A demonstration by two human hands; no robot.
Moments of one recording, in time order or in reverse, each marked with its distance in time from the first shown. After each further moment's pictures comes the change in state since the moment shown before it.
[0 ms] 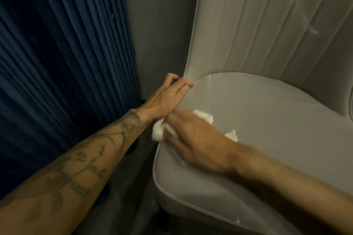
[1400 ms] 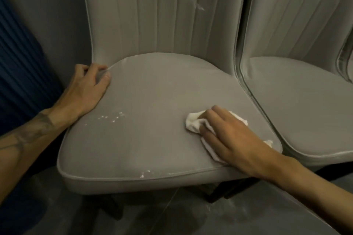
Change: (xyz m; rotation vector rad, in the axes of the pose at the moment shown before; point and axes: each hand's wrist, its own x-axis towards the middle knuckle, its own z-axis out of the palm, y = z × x) left_hand -0.005 0.035 0.027 0.099 0.101 -0.195; right_hand -0.226 0.023 -0.080 -0.223 0.141 0.430
